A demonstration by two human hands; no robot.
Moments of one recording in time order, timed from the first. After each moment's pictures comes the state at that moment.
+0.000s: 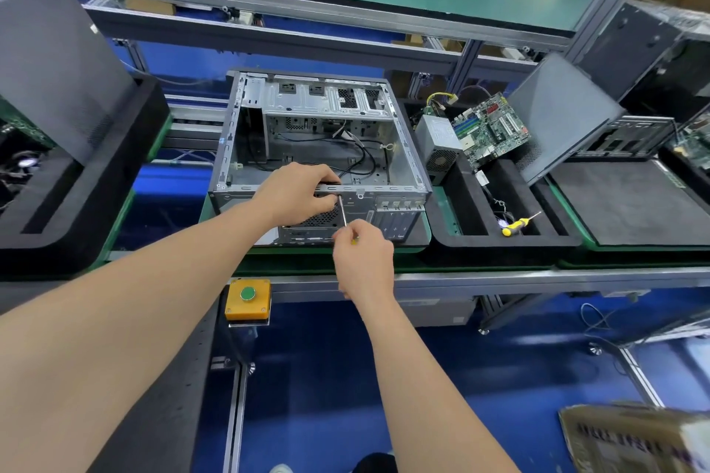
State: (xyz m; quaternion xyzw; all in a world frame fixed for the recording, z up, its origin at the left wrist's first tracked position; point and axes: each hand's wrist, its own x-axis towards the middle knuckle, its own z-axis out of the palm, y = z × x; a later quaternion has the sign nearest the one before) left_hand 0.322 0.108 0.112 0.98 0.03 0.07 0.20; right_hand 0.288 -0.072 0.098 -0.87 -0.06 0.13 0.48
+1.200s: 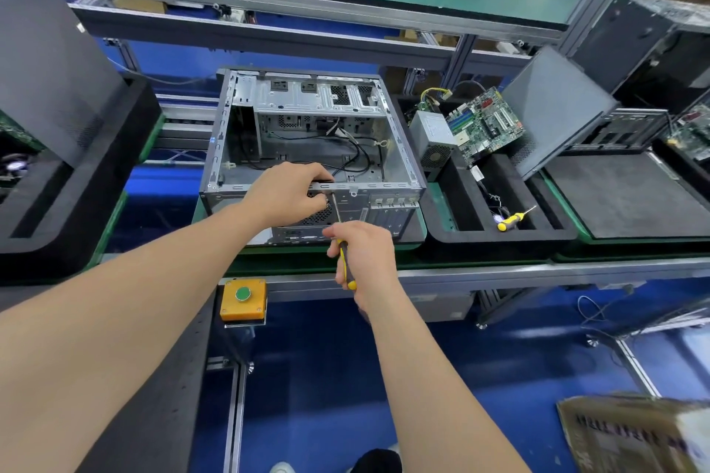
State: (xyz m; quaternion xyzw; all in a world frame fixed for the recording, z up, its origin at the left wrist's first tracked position) left_hand 0.324 0.109 0.107 0.98 0.03 0.06 0.20; right_hand 0.300 -0.083 0.101 -0.72 0.03 0.25 0.64
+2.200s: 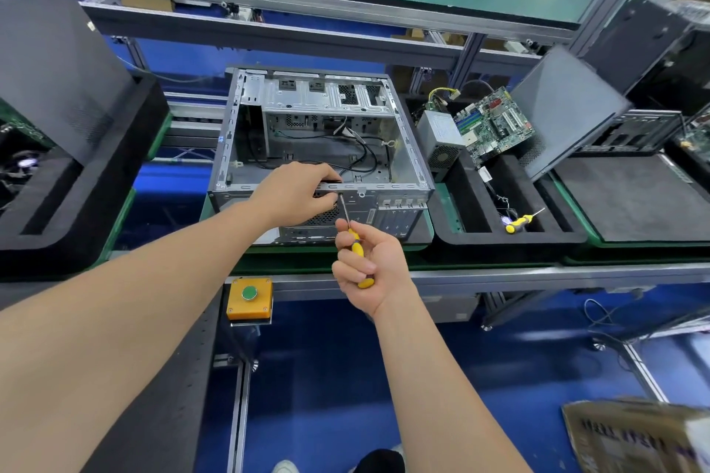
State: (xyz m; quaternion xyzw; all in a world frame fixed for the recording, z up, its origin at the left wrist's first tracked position) left_hand 0.326 0.114 0.101 0.98 0.00 0.09 0.19; right_hand 0.305 -0.088 0.089 -0.29 0.13 0.47 0.82
